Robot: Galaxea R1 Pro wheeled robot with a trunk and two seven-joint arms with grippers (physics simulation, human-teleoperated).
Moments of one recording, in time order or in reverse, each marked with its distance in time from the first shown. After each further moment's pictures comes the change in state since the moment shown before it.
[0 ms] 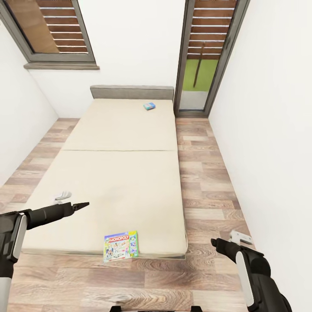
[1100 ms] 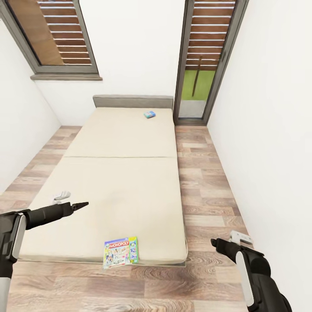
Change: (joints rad) left arm 0.000 0.002 0.006 0.000 0.000 0.000 -0.003; right arm 0.000 0.000 0.000 -0.001 0.002 0.002 0.001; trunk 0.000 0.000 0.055
